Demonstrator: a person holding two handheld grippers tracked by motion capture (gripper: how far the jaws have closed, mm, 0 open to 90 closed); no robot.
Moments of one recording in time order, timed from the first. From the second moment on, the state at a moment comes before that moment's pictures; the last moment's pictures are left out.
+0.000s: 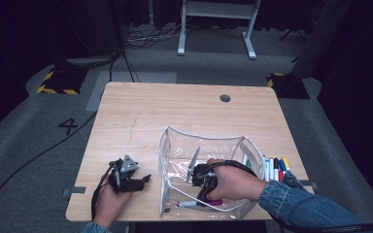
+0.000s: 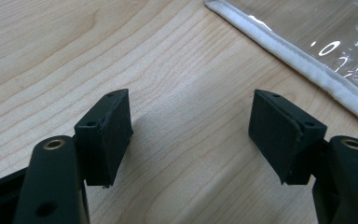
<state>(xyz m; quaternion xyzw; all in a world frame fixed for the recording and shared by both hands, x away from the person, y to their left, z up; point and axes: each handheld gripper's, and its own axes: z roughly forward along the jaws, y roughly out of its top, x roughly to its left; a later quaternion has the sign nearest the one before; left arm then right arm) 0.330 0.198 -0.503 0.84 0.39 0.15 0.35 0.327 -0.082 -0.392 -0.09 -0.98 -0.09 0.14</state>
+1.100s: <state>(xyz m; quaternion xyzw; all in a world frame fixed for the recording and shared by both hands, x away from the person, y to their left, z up) 0.331 0.201 -0.502 0.84 0.39 0.15 0.35 0.344 -0.119 -0.326 -0.18 -0.95 -0.26 0.02</state>
